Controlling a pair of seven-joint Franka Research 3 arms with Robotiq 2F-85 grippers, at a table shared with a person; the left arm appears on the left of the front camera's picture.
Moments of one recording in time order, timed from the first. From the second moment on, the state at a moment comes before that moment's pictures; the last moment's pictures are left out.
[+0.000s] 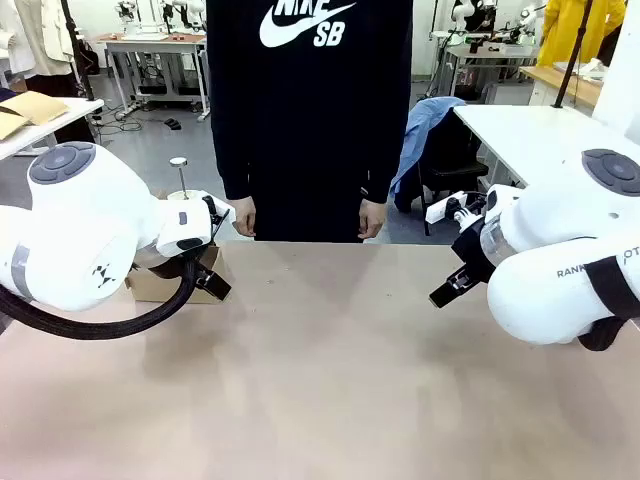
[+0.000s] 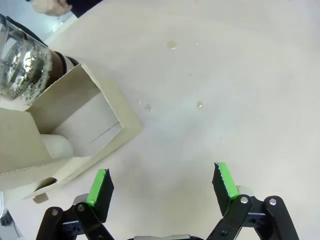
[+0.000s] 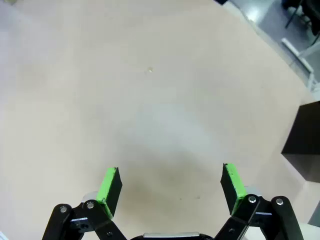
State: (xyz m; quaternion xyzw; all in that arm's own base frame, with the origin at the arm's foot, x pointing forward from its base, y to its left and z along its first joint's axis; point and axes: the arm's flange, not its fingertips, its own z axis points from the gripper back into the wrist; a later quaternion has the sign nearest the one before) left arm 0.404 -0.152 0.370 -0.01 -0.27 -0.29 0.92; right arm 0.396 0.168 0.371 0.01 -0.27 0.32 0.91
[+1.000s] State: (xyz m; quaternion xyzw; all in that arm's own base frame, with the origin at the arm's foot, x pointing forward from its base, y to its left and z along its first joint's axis) left arm 0.404 -0.152 0.370 -0.01 -0.27 -0.29 0.92; right arm 0.396 0.168 0.371 0.01 -0.27 0.32 0.91
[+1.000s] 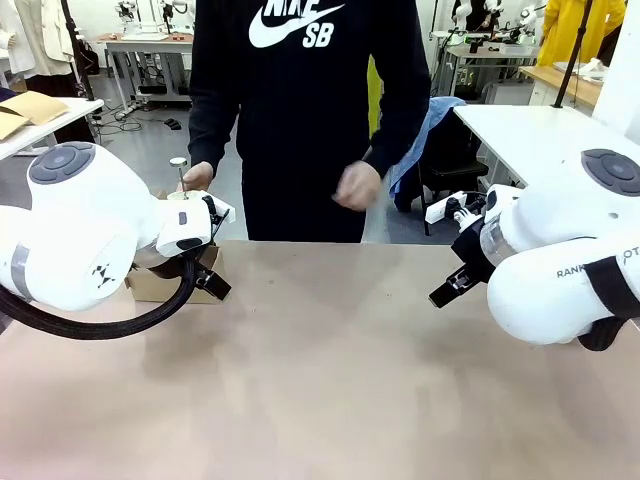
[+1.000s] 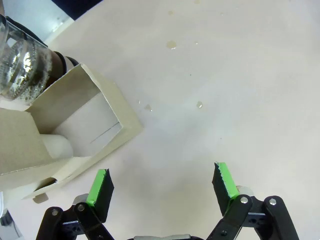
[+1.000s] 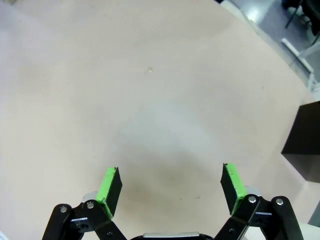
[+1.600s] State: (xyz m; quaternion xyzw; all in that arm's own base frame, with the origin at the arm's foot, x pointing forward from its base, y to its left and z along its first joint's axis) left arm 0.404 -0.152 0.370 -0.01 -0.27 -0.29 0.92; right arm 0.492 0.120 0.559 0.09 -0.31 0.35 0.88
